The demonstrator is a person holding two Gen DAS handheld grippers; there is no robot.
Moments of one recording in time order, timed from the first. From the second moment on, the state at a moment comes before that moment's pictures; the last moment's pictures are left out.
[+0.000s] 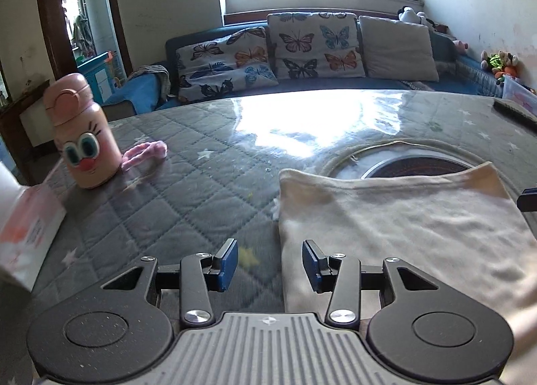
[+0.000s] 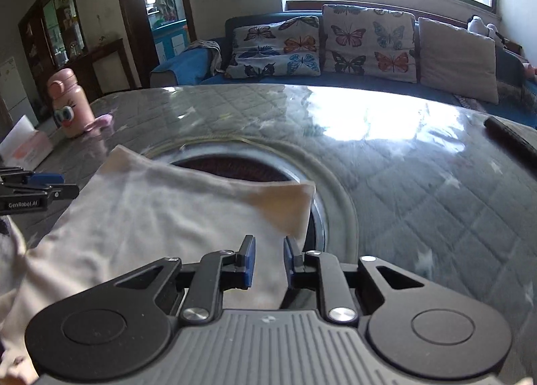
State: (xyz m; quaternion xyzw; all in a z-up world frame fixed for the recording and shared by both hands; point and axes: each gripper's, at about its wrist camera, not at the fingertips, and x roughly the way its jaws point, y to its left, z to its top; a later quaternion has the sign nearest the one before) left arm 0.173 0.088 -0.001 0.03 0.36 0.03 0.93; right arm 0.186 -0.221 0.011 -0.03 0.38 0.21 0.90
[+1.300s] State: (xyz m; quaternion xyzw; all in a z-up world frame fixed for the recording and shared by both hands) left arm 0.224 0.110 -0.009 0.04 0.35 0.04 0.94; right arm 0.268 -0.175 0.008 -0.07 0.35 0.19 0.92
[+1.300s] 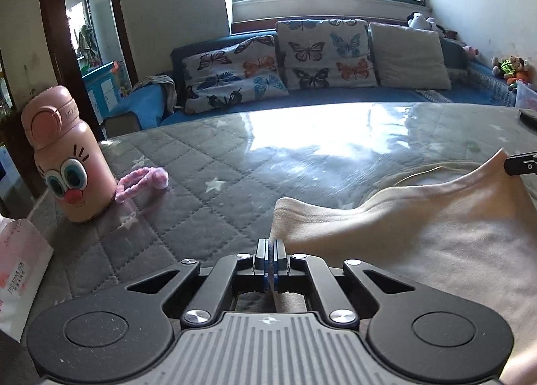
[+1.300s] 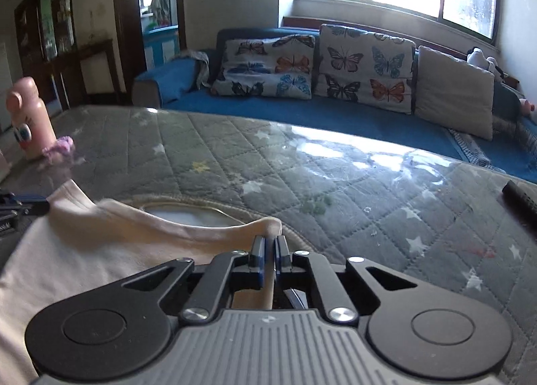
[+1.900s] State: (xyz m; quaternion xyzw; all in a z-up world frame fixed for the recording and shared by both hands) left arm 0.164 0.063 -0.001 0.09 0.36 -0.09 0.92; right arm 0.146 -0.119 0.001 -0.16 0.38 0.38 0.83
